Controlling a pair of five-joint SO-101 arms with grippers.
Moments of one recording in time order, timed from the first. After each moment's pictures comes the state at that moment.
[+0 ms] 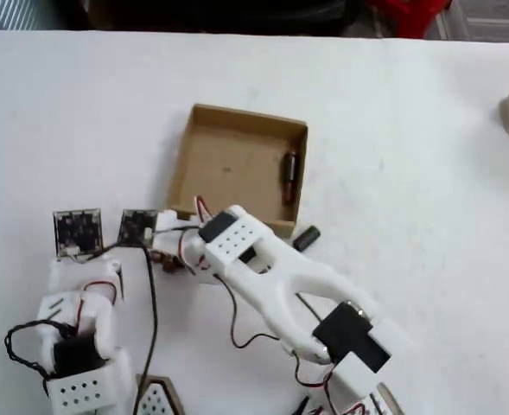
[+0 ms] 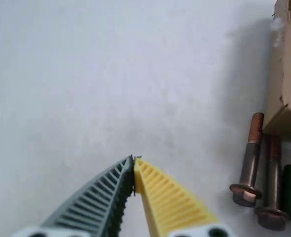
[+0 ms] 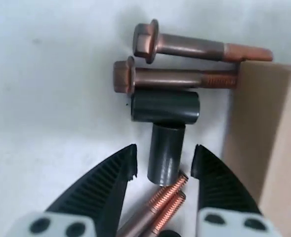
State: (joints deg) left arm -20.6 -104.4 97.1 53.7 -6.2; right arm -47.0 5.3 27.2 50.3 44.2
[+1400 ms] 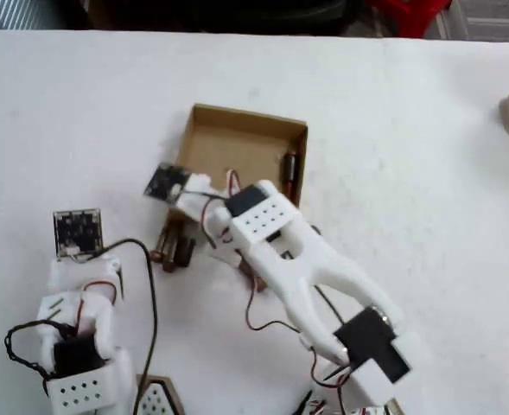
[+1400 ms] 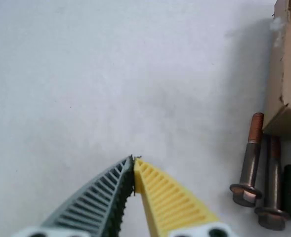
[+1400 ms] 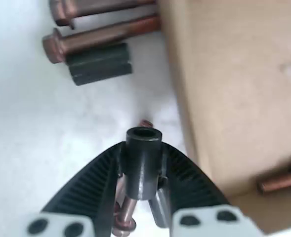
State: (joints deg) left arm -20.6 -104.4 97.1 53.7 -6.2; right arm -38.2 -1.4 22.9 61.5 32.9
